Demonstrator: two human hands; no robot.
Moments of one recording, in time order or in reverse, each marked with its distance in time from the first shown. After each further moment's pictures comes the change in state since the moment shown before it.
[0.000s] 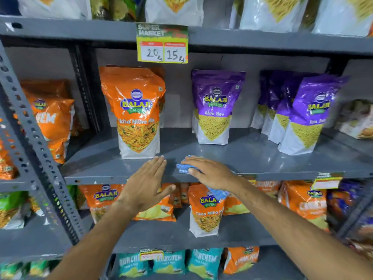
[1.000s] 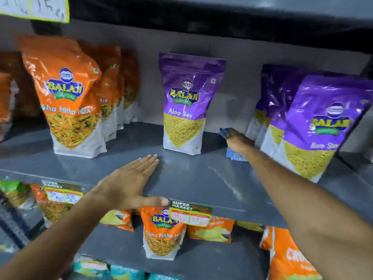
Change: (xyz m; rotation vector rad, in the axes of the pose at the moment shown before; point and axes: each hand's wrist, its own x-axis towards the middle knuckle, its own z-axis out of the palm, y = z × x) left_hand 0.127 0.094 0.034 -0.094 -0.143 -0.115; right_hand 0.090 0.310 -0.087 -0.003 0.070 0.543
